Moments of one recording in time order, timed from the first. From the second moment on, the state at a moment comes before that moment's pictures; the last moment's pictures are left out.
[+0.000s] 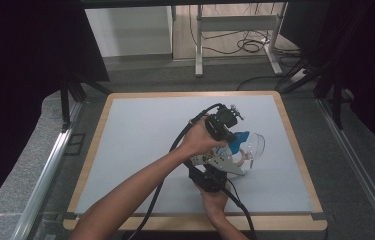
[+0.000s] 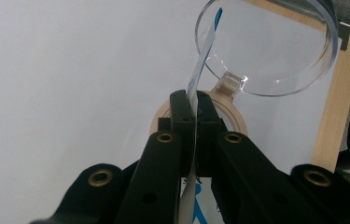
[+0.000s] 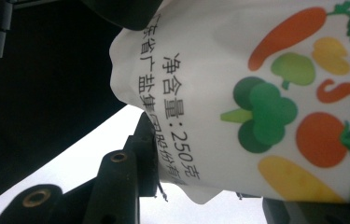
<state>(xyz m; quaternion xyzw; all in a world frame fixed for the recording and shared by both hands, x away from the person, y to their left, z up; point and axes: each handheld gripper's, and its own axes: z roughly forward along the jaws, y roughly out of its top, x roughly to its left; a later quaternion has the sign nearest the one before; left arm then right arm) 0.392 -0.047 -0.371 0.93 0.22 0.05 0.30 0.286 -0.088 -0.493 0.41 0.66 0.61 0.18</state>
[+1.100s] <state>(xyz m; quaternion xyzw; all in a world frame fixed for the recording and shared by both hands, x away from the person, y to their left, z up) 0.391 -0.050 -0.372 0.93 0.22 0.05 0.30 0.286 -0.090 -0.489 0.41 0.65 0.61 0.18</state>
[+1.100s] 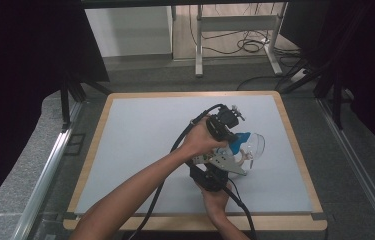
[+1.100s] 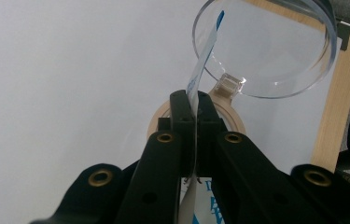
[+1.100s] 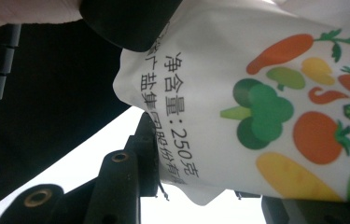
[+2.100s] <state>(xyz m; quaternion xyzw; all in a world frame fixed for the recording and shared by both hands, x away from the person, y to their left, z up) 0.391 -0.051 -0.372 0.93 0.22 0.05 0.30 0.287 -0.091 -0.488 0.41 0.65 0.61 0.19</state>
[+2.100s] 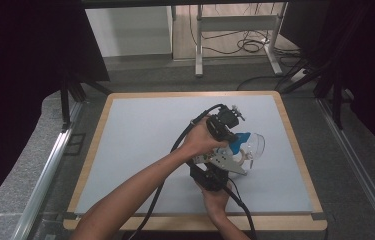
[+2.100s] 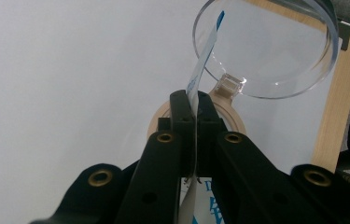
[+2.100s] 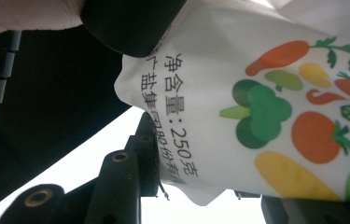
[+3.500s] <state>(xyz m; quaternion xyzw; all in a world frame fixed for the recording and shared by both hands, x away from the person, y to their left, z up) 0.390 -0.055 -0.373 0.93 0.22 0.06 0.29 0.288 -0.091 -0.487 0.41 0.64 0.62 0.19</state>
